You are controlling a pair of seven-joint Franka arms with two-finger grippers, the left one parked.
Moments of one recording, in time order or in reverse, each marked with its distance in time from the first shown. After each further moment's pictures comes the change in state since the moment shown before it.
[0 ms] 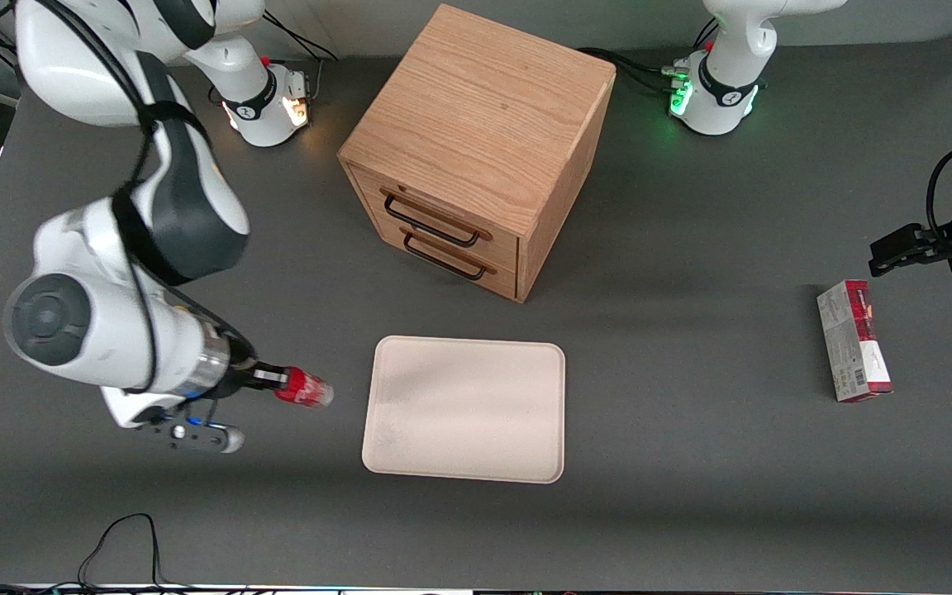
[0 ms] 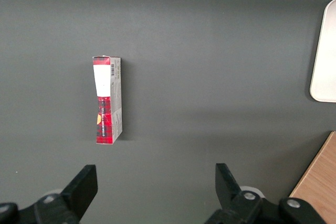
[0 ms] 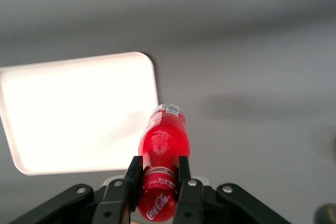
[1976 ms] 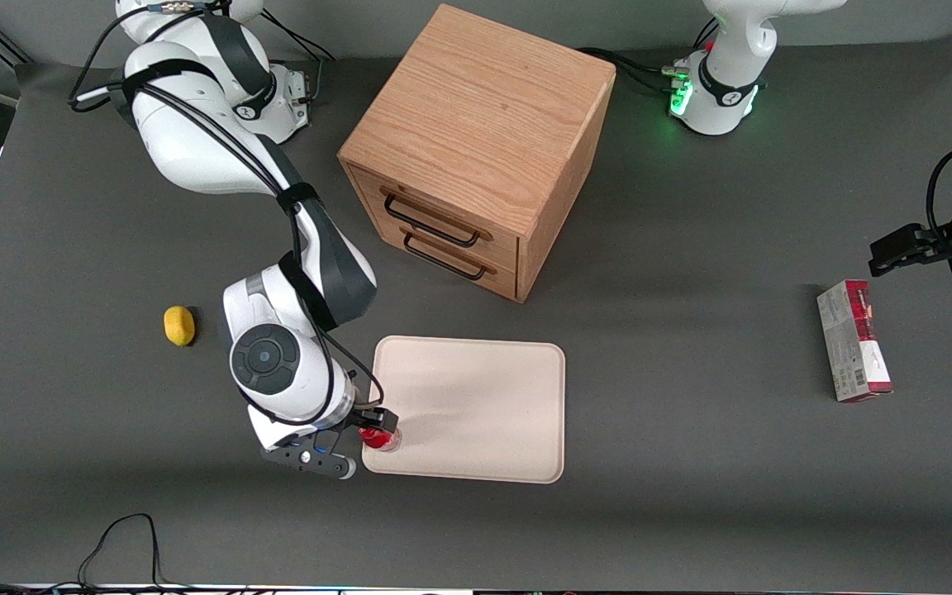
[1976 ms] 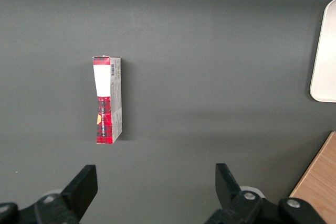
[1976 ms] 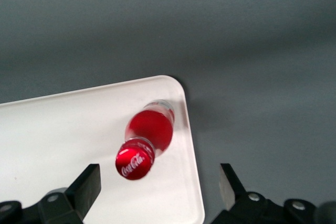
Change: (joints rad) arm 0.107 0.212 -0.028 0.086 -0.105 0.162 0.142
